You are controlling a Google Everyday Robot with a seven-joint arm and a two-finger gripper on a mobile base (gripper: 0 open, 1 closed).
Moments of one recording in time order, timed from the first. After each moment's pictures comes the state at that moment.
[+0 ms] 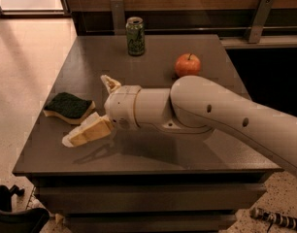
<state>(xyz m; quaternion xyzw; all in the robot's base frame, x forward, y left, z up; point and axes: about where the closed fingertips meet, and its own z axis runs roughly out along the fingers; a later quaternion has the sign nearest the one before) 0.484 0.147 0.879 -0.50 0.61 0.35 0.52</state>
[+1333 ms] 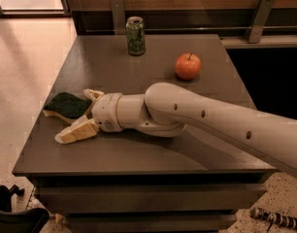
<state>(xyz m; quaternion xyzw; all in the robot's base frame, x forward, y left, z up) 0.522 0.193 0.815 -0.50 0.61 0.37 0.49</state>
